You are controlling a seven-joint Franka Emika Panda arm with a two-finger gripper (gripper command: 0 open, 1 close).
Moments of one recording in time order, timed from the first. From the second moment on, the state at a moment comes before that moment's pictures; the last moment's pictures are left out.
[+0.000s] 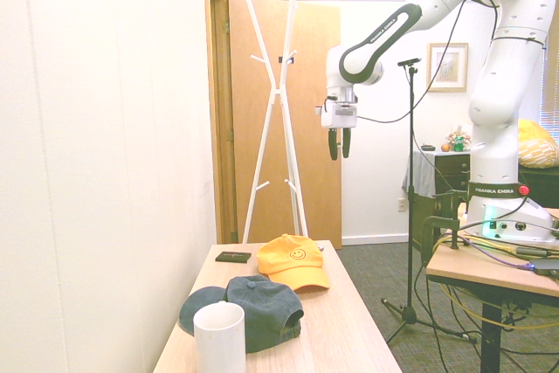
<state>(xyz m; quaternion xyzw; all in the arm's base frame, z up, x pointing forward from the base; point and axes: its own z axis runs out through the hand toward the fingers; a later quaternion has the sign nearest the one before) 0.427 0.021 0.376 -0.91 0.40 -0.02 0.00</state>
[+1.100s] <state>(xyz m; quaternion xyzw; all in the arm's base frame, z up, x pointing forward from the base) 0.518 0.225 0.256 -0.94 0.33 0.03 -0.03</state>
